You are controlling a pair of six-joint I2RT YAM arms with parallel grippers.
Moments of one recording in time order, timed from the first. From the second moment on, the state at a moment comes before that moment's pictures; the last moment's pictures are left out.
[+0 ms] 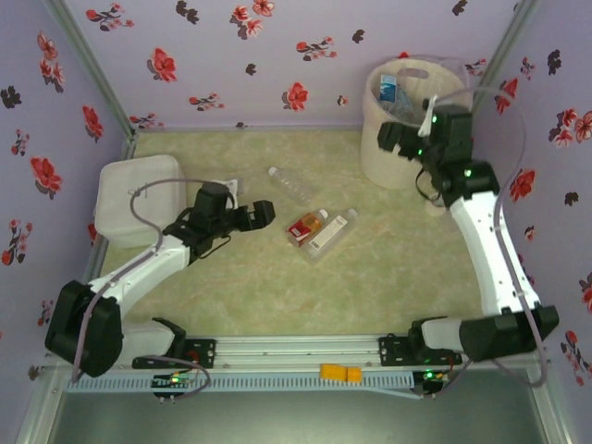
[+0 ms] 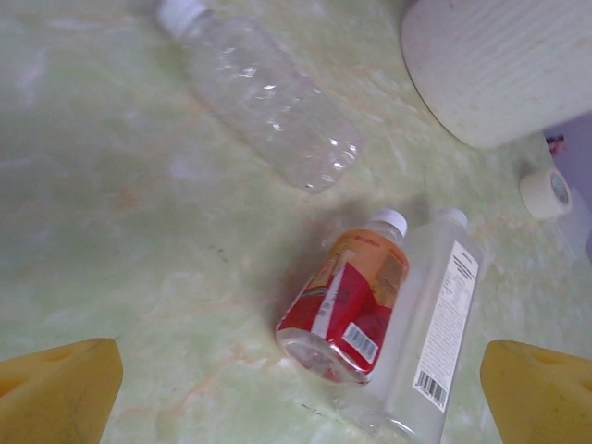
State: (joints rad) left arm -0.54 1.29 0.80 -0.13 0.18 -0.58; right arm 0.19 1.26 1.42 -0.64 -0.02 0.34
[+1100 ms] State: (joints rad) left arm -0.71 1.95 1.39 -0.58 0.20 -0.04; right arm 0.34 1.19 0.64 -0.10 -0.24 0.75
